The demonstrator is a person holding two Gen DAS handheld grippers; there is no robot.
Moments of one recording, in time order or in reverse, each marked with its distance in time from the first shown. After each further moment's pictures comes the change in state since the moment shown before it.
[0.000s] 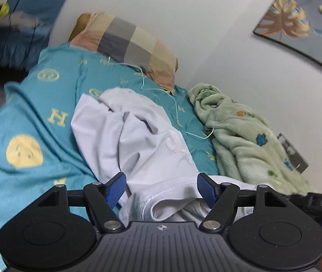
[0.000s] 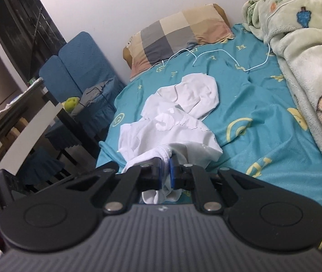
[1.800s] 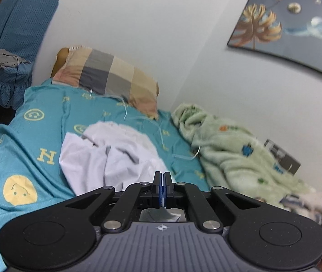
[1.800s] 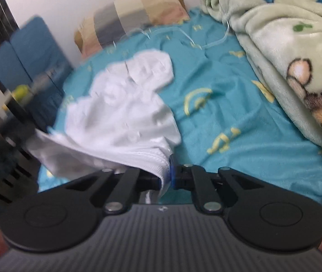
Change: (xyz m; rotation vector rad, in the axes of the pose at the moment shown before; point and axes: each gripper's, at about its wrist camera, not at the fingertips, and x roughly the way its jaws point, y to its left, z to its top) left arm -0.016 -0.027 0.002 0.152 -0.117 -0.020; right arm 0.032 0.001 -0.031 0.021 0.022 -0.240
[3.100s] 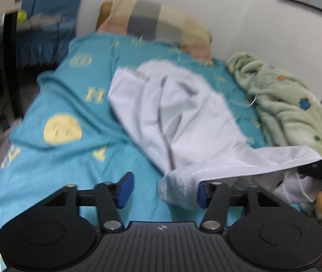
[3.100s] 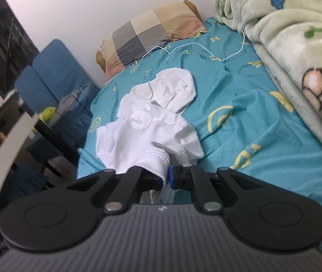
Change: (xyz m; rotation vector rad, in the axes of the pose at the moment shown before) left arm 0.029 0.026 -0.038 -0.071 0.297 0.278; right arm -0.009 -0.007 0.015 0.045 -0.030 0.113
